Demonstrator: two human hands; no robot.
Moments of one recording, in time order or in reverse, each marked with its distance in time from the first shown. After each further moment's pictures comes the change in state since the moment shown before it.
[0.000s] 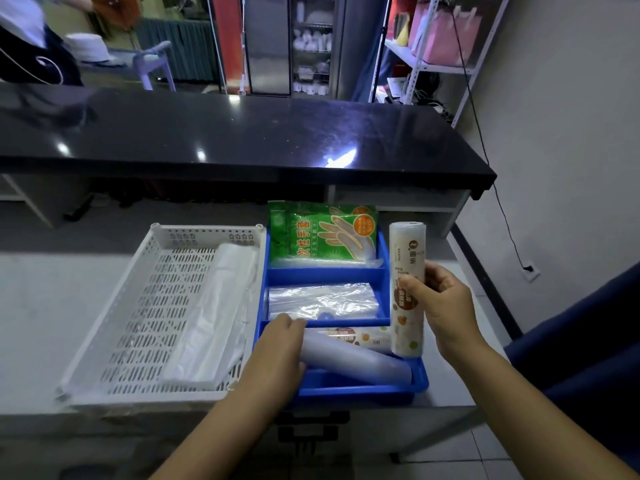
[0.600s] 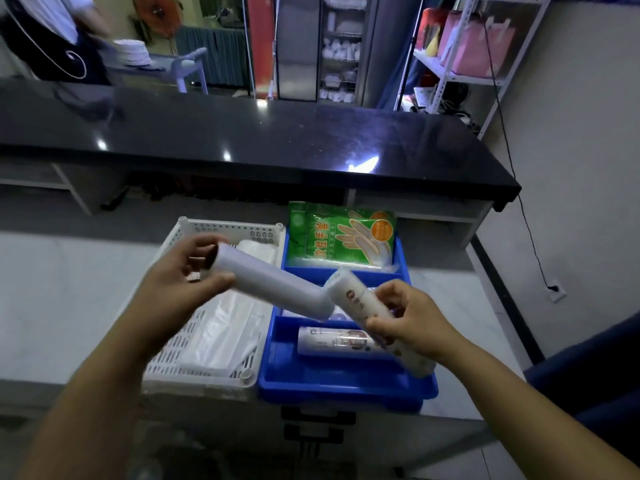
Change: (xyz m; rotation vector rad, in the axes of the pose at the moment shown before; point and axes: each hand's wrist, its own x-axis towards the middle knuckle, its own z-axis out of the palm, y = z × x) left_hand -0.034 -0.064 -0.128 -0.780 0.387 -0.029; right_hand 0.004 -0.001 0.023 -0.486 -0.531 -0.126
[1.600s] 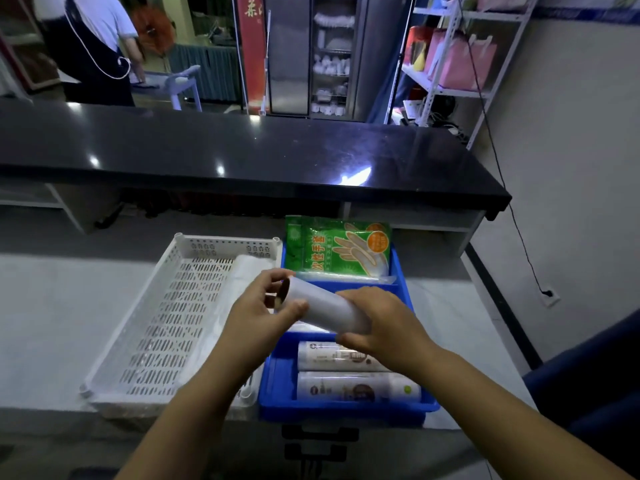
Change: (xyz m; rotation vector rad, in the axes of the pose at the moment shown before) left_hand -0.003 0.006 0.080 -0.052 -0.078 -0.087; right_hand 0.006 -0.029 0.026 -0.470 0.091 -0.359
